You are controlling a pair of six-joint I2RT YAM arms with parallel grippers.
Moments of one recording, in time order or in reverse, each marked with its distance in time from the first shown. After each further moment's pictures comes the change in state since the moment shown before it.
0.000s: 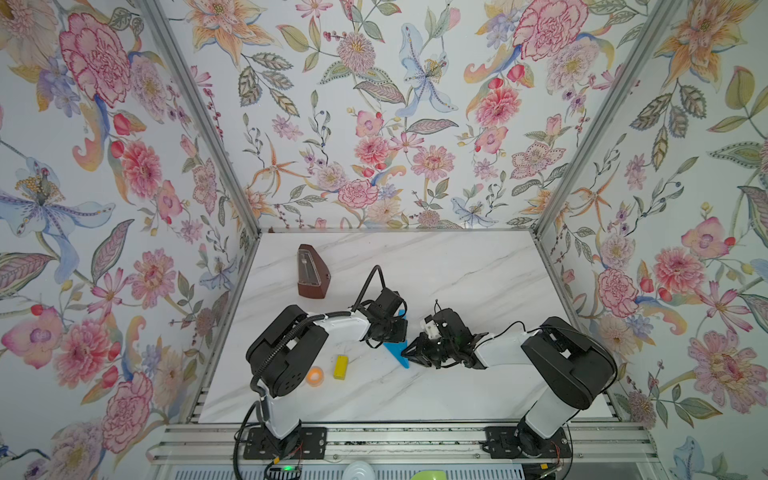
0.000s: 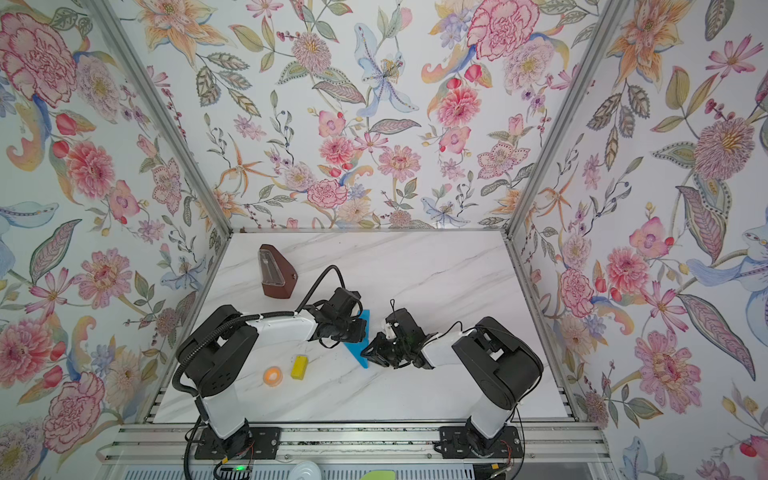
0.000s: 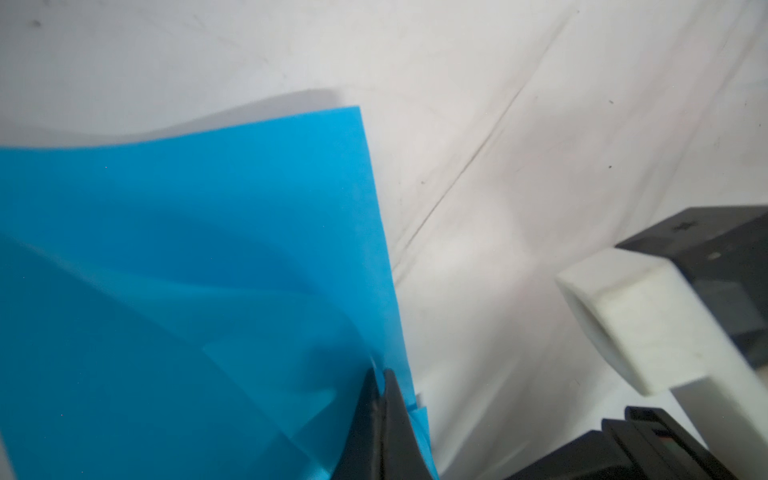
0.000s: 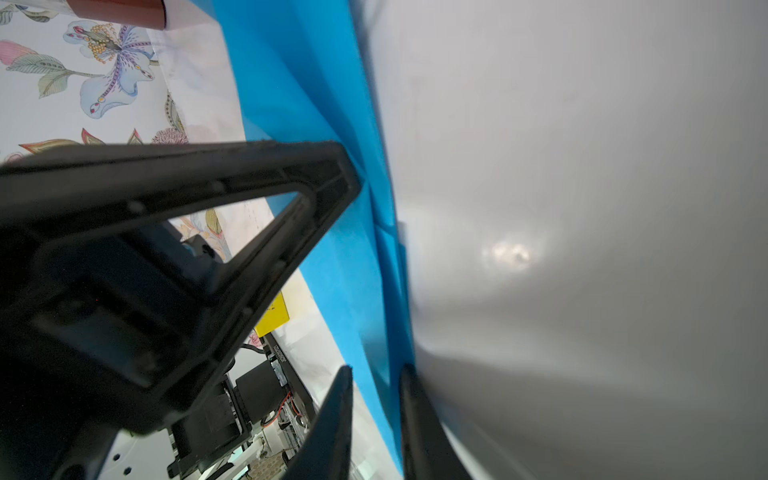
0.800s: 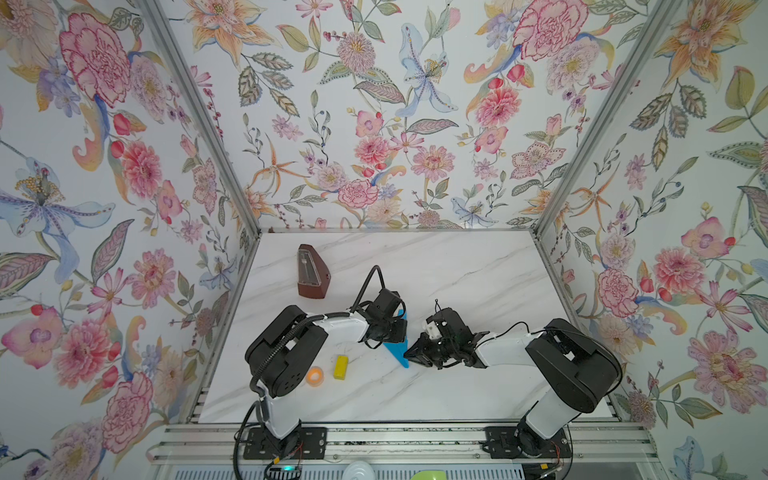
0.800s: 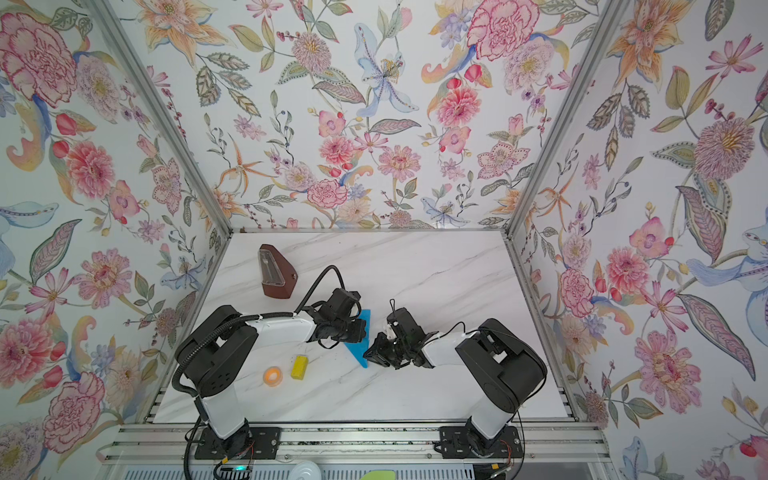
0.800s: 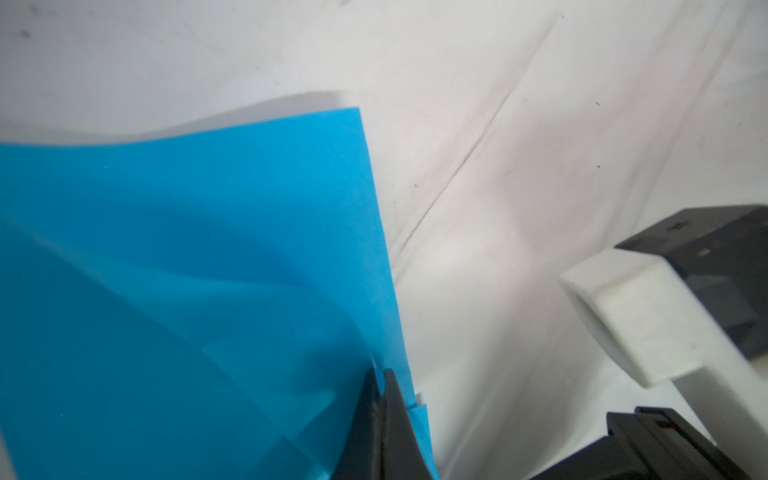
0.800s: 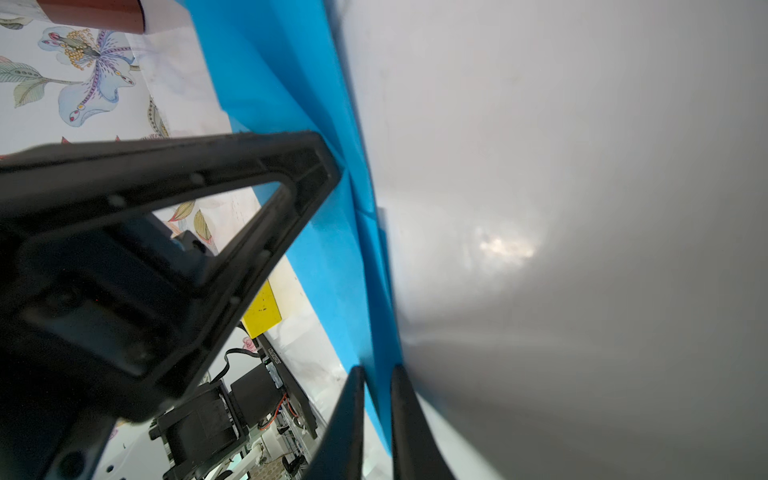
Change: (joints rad) left arm 0.006 -0.005 -0.024 0.043 0.017 0.011; right arm 0.000 -0.023 0.013 -0.070 0.015 0.008
